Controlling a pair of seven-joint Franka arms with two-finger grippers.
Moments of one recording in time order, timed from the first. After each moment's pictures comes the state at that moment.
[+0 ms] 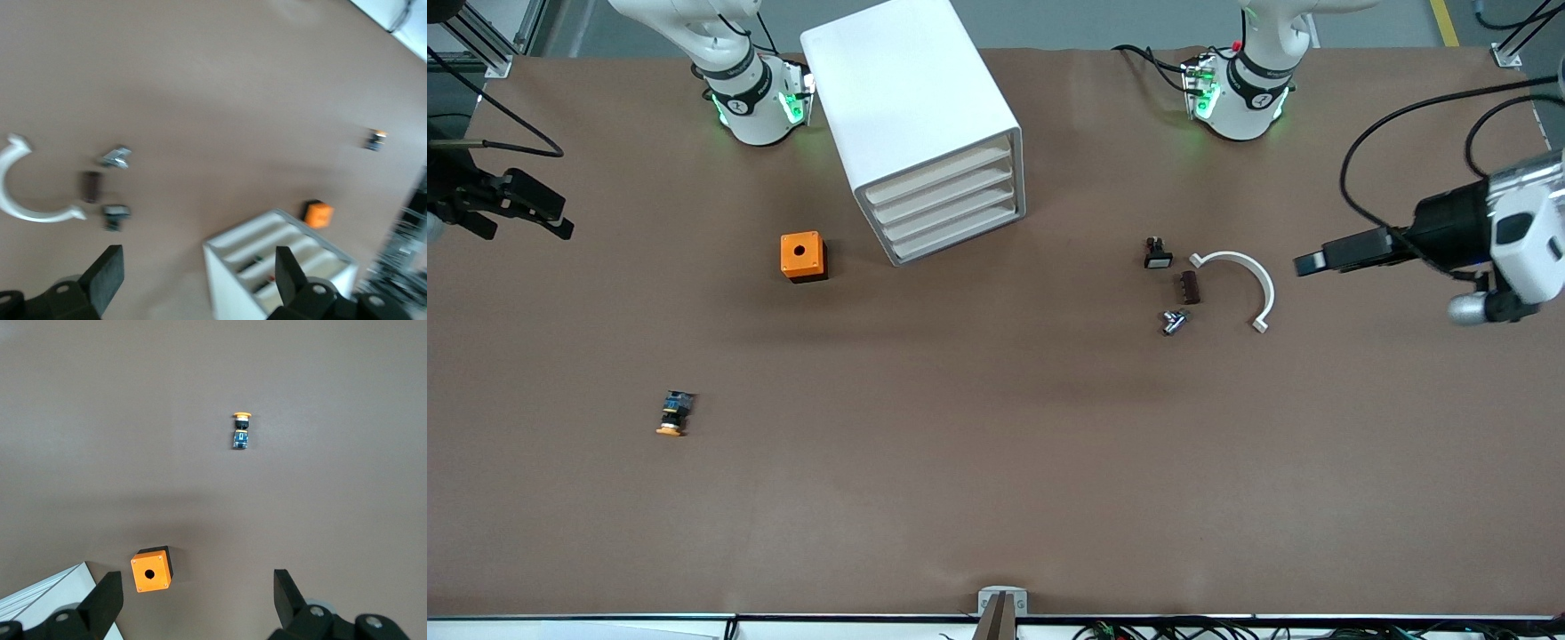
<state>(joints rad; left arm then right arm) -0.03 0.17 -0.01 -1.53 -0.63 1.57 -0.25 -0.01 -0.09 -0.02 -1.67 0.03 1.62 -0.01</state>
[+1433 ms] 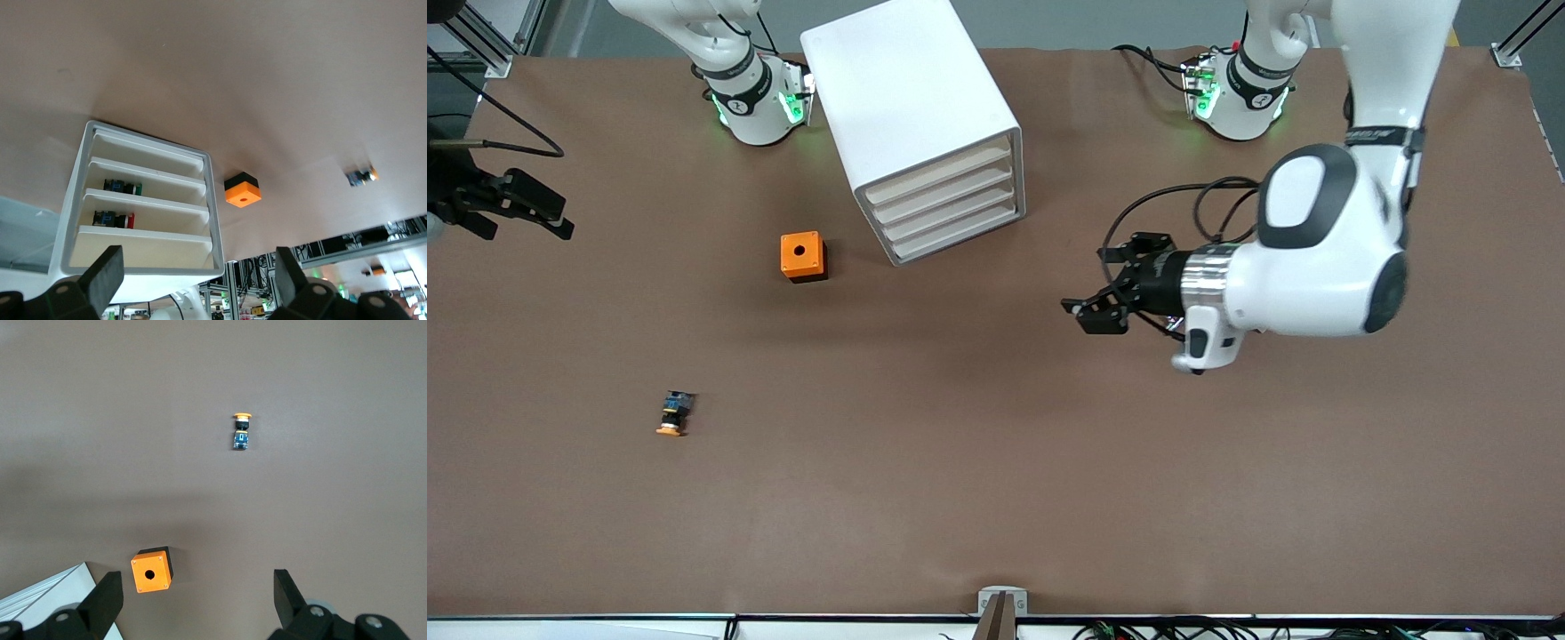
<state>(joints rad) -0.33 0.48 -0.09 -1.39 -0.79 1.69 -1.20 -0.01 -0.09 -0.02 -1.67 0.03 1.62 -0.01</state>
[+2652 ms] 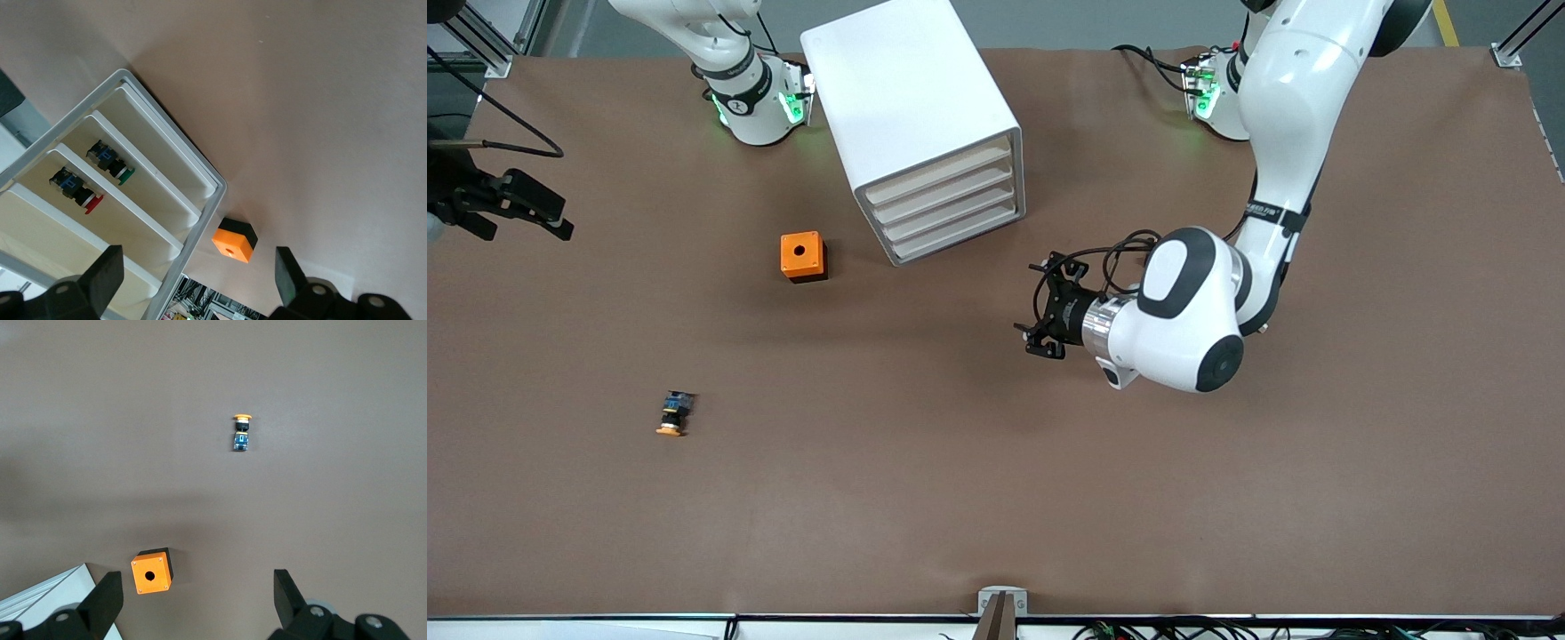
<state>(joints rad) -0.42 0.73 -0.09 -1.29 -0.80 1.69 -1.75 -0.01 -0.09 -0.02 -1.67 0.03 1.62 -0.01</state>
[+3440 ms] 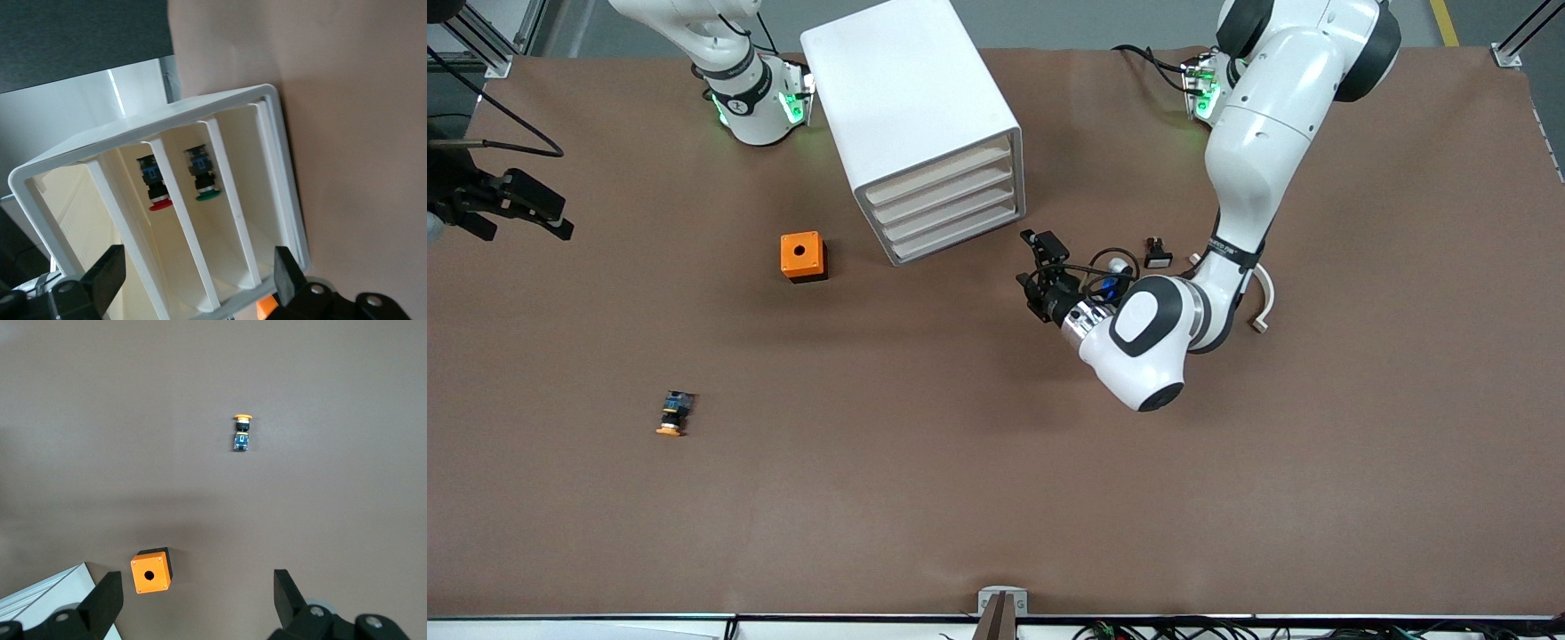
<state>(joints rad) -0.44 0.89 -0.09 -1.30 -0.94 1.41 -2.12 -0.01 -0.09 -0.02 -1.67 0.03 1.62 -0.02</state>
